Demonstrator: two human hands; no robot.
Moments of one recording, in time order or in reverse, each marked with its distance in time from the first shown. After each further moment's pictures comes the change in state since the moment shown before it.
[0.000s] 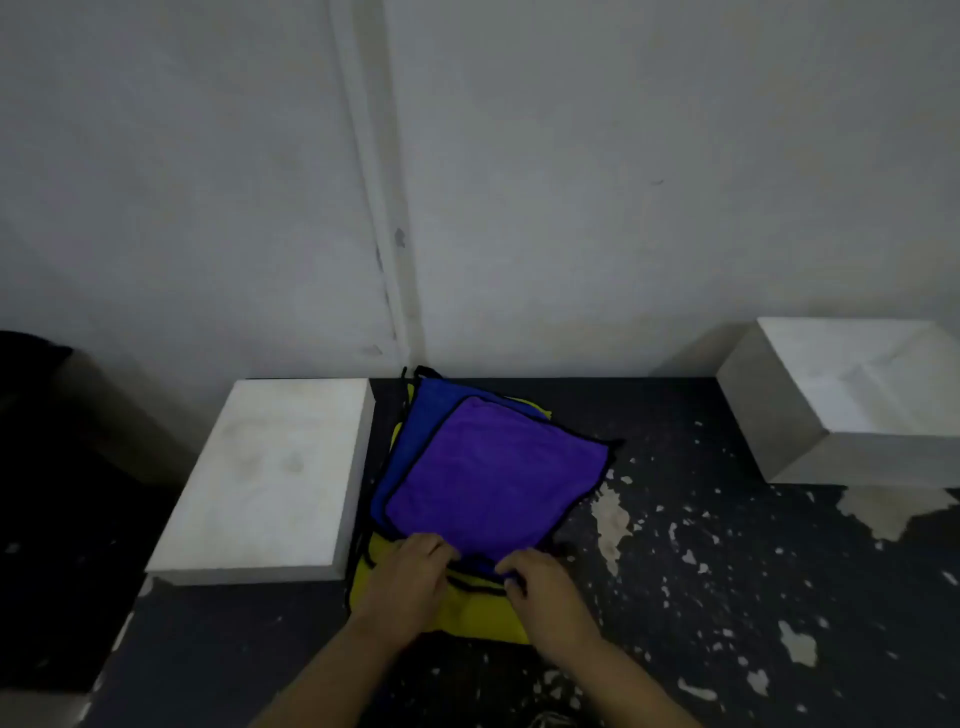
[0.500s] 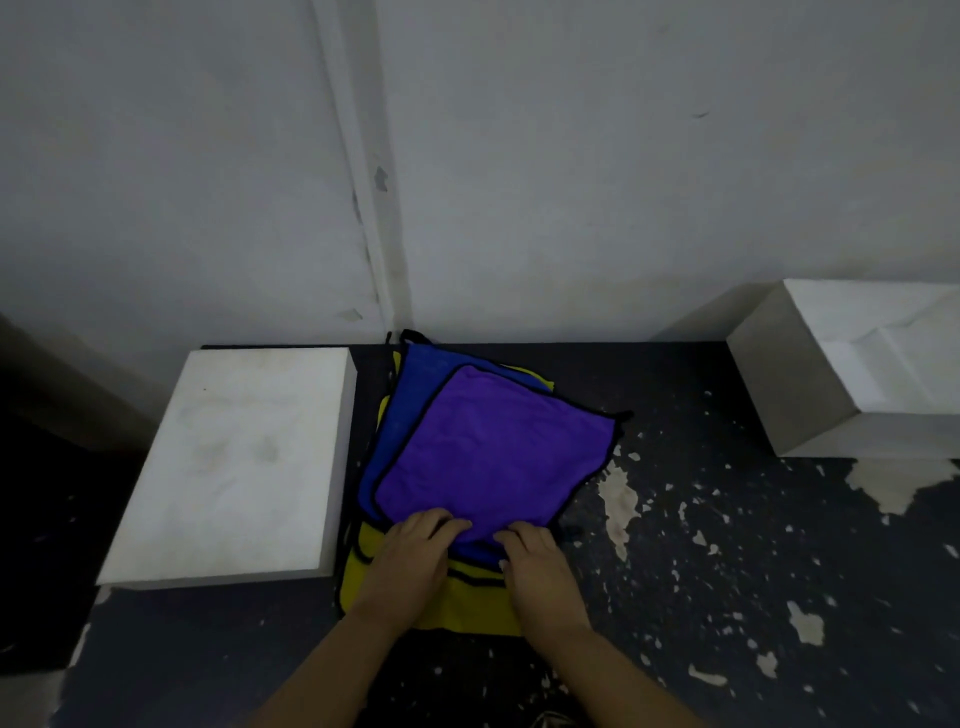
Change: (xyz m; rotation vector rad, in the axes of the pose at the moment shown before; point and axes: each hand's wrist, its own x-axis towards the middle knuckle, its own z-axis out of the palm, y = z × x) left_hand 0.022 -0.026 0.031 -0.057 -0.046 -0.007; right_hand 0.024 0.011 0.031 -0.324 0.083 -0.096
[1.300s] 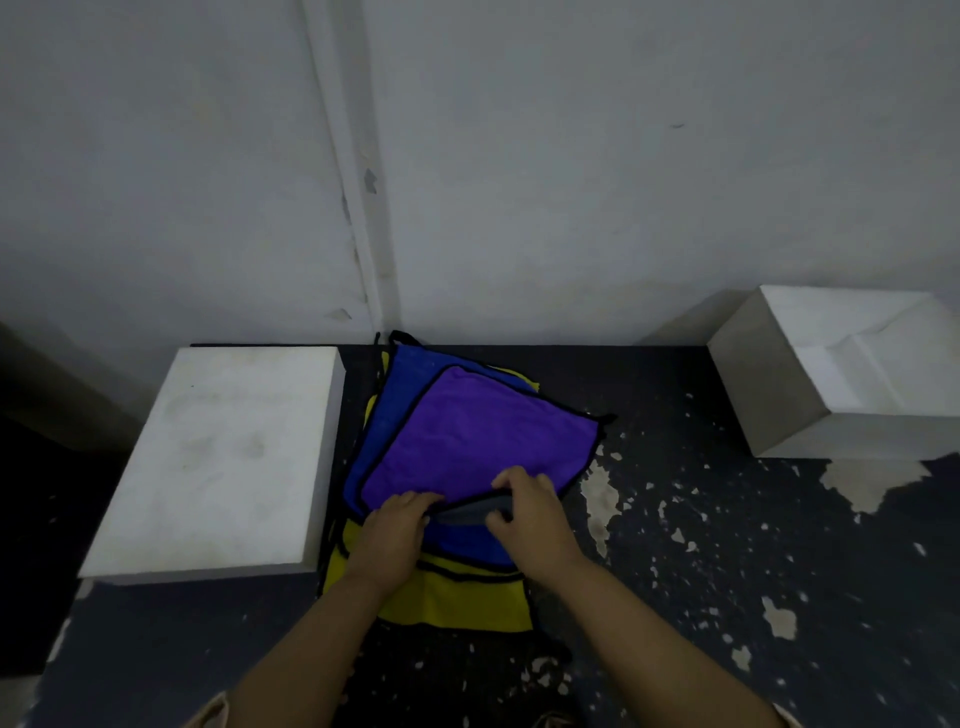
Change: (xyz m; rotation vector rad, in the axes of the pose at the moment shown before) left_hand 0.025 -0.016 0.008 -0.173 -0.035 -0.215; right_hand 0.040 0.001 -0.052 0.247 0.000 0.118
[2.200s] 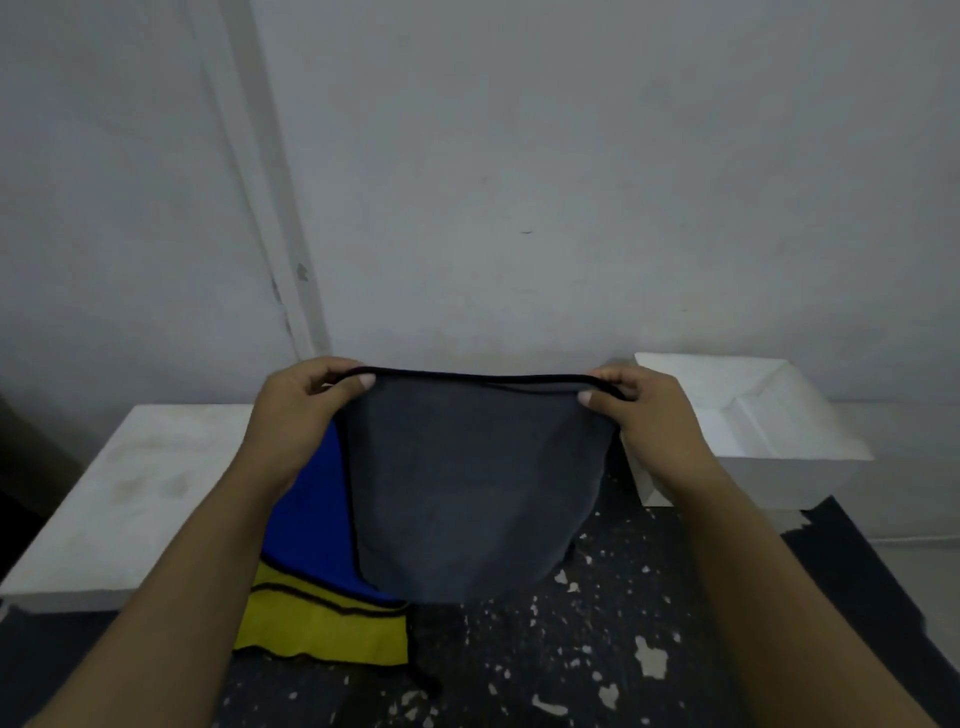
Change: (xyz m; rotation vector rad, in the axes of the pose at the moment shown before) left_hand 0.002 0.212 -0.162 -0.857 0.471 0.068; right_hand -0.039 0.033 -0.287 0.597 0.323 -0.146
